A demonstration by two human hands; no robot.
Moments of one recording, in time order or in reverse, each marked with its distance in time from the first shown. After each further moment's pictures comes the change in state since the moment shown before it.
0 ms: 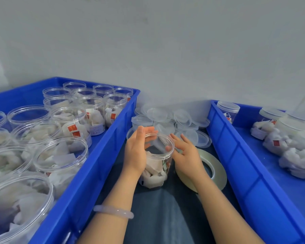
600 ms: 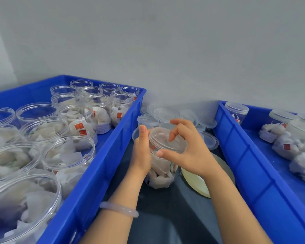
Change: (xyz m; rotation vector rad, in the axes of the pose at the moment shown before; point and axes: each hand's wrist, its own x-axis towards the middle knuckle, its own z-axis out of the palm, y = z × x) left_hand 0.005 -0.008 -0.003 -0.071 -0.056 -0.052; right_hand -0.012 -0.069 -0.025 0.012 -0.113 -0.285
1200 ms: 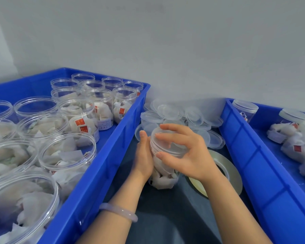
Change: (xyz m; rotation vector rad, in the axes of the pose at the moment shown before) left_hand 0.003 -0.025 -0.008 -0.121 -0.003 -0.085; right_hand 0.003 -0.001 0.020 0.050 0.037 -0.109
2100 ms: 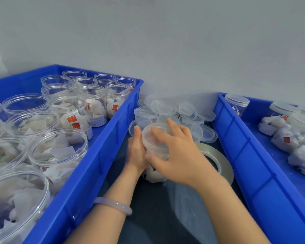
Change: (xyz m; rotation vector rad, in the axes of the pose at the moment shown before) left_hand -0.005 0.007 0.005 -0.061 0.132 -0.045; right_hand -0.012 -0.024 0.002 -0.474 -0.212 0.174
